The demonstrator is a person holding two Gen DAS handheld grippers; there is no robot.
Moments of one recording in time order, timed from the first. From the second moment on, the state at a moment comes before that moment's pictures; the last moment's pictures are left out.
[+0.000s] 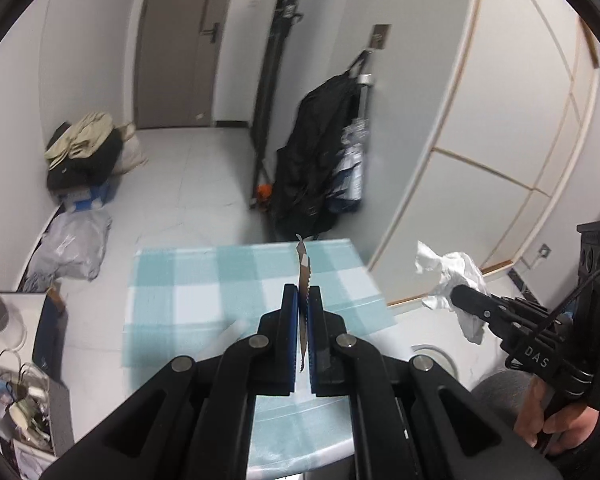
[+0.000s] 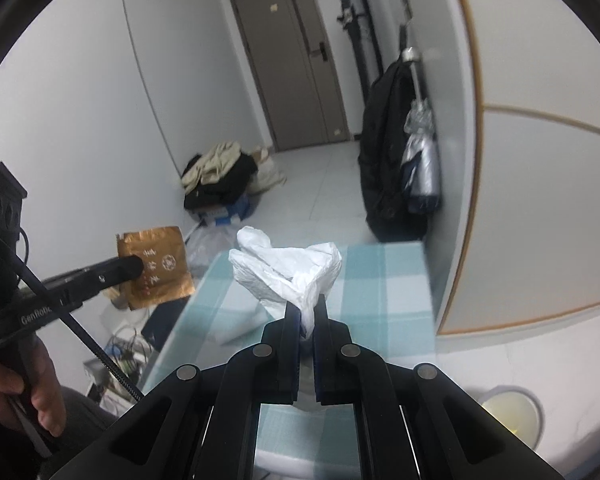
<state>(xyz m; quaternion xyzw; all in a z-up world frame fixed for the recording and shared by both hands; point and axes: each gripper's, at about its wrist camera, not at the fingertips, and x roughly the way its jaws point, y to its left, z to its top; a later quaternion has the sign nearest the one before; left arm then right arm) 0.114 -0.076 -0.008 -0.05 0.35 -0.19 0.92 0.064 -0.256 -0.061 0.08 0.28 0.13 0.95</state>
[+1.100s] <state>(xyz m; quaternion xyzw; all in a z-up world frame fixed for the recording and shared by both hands) 0.118 -0.317 -0.016 0.01 0.38 -0.41 0.83 -0.012 -0.523 -0.082 0.17 0.28 -0.07 0.94</state>
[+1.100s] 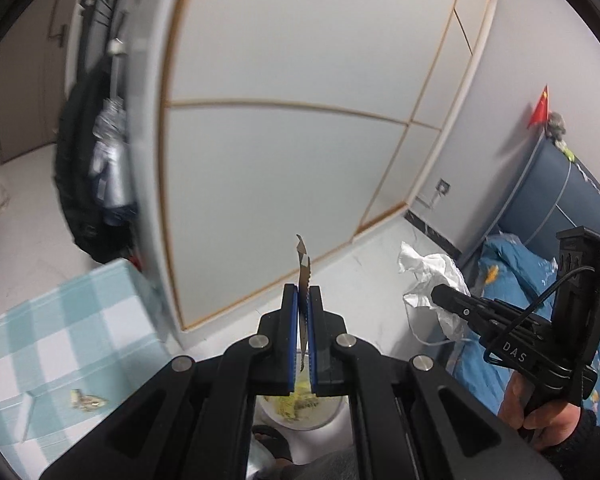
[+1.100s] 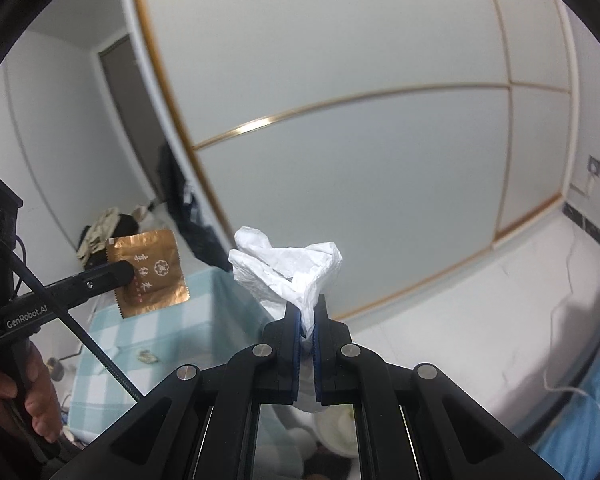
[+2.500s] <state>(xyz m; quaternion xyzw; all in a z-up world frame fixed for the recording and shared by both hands) 0.155 -0.413 -0.183 0.04 0.59 -0.39 0.70 0.051 -0.597 -0.366 0.32 0.55 -0.07 0.77</state>
